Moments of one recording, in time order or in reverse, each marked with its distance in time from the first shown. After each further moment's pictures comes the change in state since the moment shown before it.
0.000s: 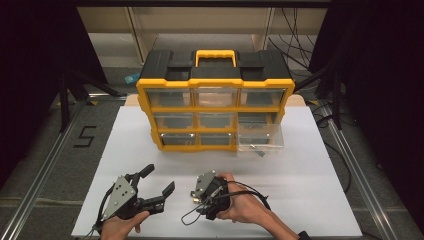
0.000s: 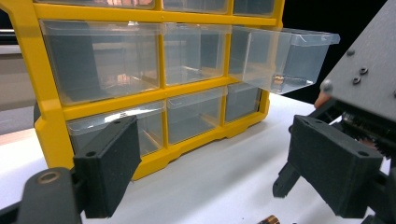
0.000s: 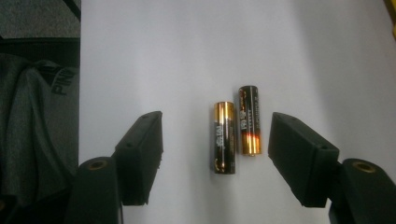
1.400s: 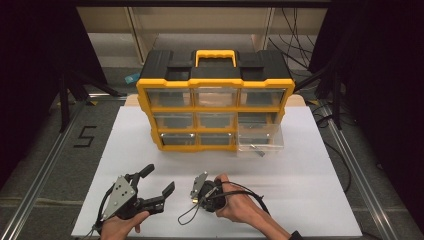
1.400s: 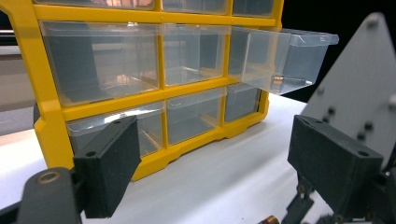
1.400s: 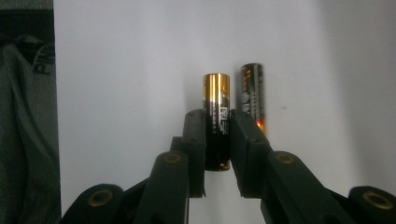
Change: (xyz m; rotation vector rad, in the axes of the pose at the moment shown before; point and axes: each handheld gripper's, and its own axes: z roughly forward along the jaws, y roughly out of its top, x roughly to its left) left arm 0.000 0.000 0.000 -0.003 -0.003 0.000; right arm -0.002 0.003 0.014 0.106 -0.001 0.029
